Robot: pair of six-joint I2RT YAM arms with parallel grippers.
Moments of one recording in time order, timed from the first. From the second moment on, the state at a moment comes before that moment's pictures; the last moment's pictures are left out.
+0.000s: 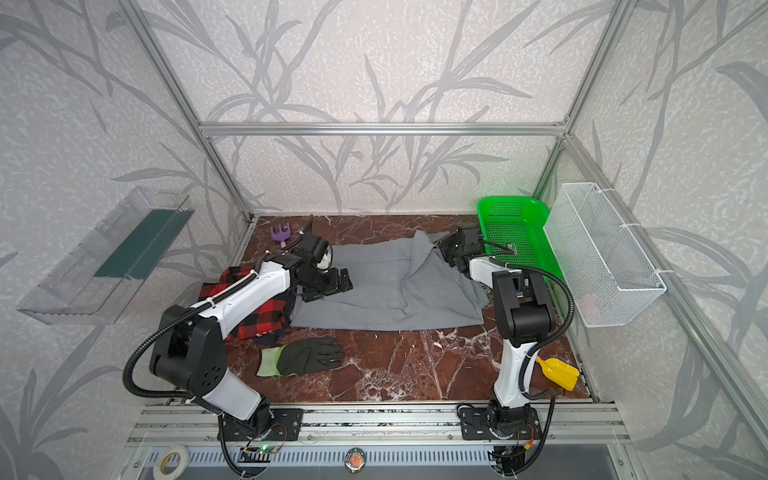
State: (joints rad) left arm -0.36 1.61 1.21 -0.78 0.19 -0.55; right arm 0.15 1.95 1.20 0.18 -0.22 1.24
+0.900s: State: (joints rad) left arm -0.35 1.61 1.21 -0.78 0.19 -0.55; right arm 0.20 1.92 1.20 0.17 -0.24 1.26
